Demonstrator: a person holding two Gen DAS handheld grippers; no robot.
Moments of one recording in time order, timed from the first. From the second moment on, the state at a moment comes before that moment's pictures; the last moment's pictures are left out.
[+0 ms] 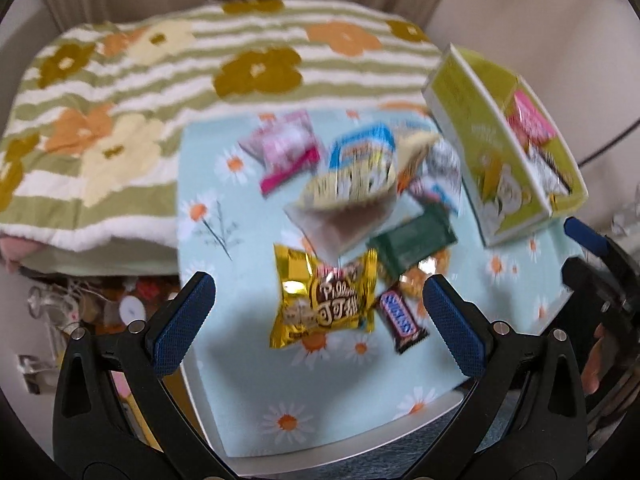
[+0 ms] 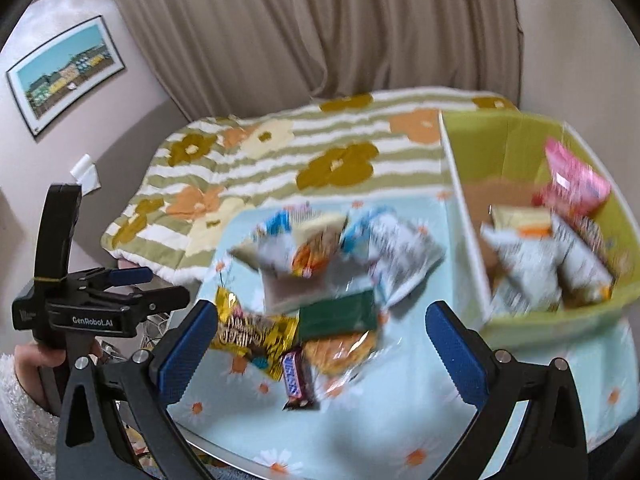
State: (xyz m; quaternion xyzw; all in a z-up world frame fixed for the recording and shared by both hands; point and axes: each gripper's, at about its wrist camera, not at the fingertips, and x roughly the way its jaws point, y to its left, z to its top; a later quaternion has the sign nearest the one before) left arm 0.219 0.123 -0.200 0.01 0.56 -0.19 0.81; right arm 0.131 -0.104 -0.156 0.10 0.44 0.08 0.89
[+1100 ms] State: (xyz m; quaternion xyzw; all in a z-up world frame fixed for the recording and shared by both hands) left arm 0.243 0.092 -0.315 0.03 0.62 -0.23 0.75; right arm 0.110 -0.014 -0.273 -0.04 0.49 0.09 0.87
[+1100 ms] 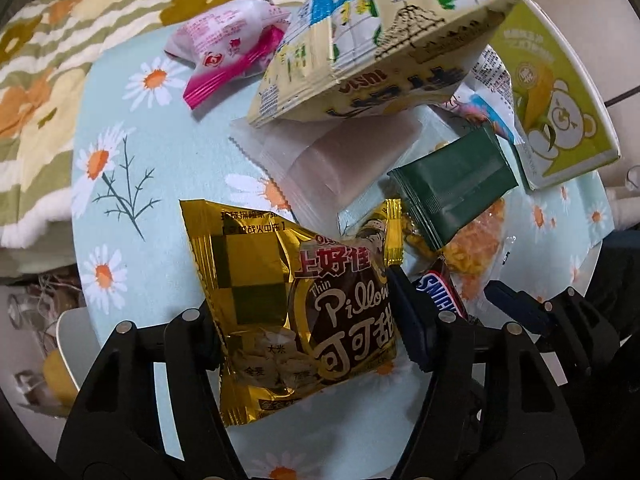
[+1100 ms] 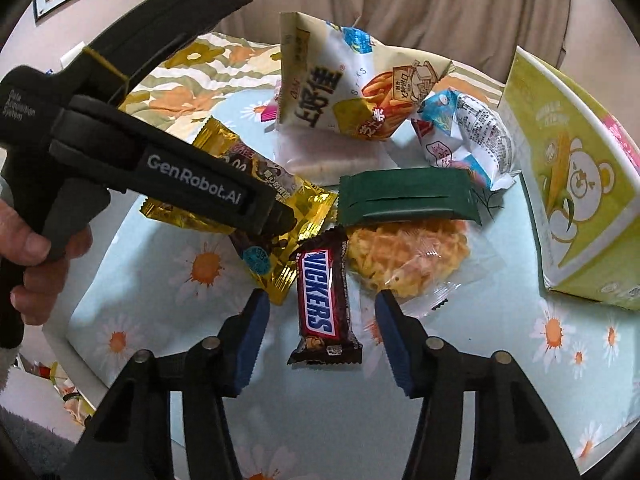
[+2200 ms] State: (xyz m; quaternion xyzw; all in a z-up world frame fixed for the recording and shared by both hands) left arm 0.235 0.110 -0.300 0.01 0.61 -0.20 0.76; right arm 0.142 0.006 -0.299 -0.10 0.51 0.16 0.84
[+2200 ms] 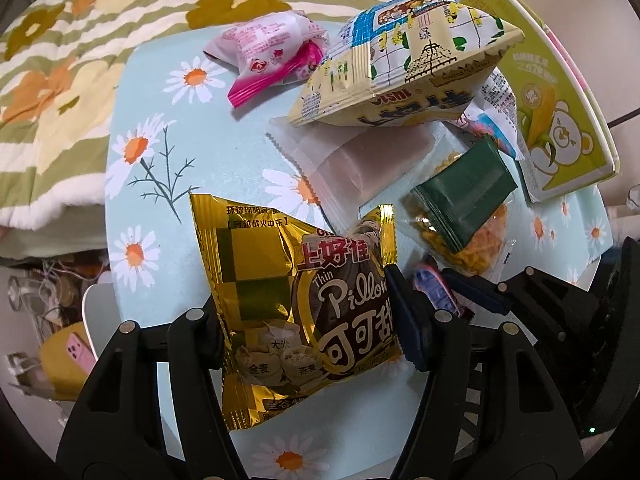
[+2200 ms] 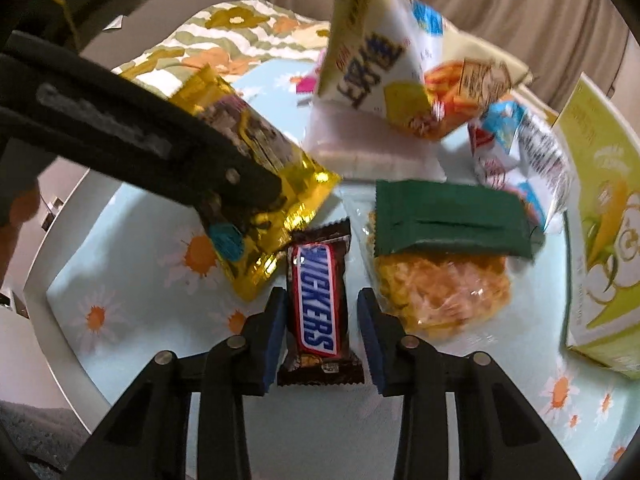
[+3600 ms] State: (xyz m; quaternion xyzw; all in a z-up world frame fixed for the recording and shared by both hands) left arm 0.261 -0.021 -0.095 -0.04 0.45 -0.27 0.85; right arm 0.167 -0.216 -0.086 0.05 0.35 0.07 0.93
